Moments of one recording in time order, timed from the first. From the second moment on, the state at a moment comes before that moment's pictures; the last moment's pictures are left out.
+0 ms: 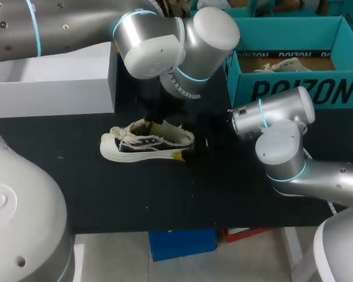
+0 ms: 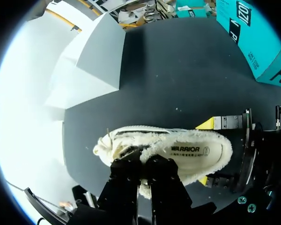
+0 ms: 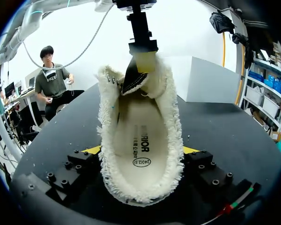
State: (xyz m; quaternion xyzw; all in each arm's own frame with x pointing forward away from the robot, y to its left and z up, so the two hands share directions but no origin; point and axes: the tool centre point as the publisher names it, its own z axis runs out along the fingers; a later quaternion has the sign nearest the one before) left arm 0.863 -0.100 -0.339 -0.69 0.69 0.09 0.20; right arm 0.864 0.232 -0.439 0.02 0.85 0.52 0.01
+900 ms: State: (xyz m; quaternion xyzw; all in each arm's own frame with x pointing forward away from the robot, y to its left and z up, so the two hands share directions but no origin) left arm 0.853 -0.040 -0.330 -0.72 0.66 0.03 0.20; right arm 0.864 0.232 -0.439 0.02 0.85 0.52 0.01
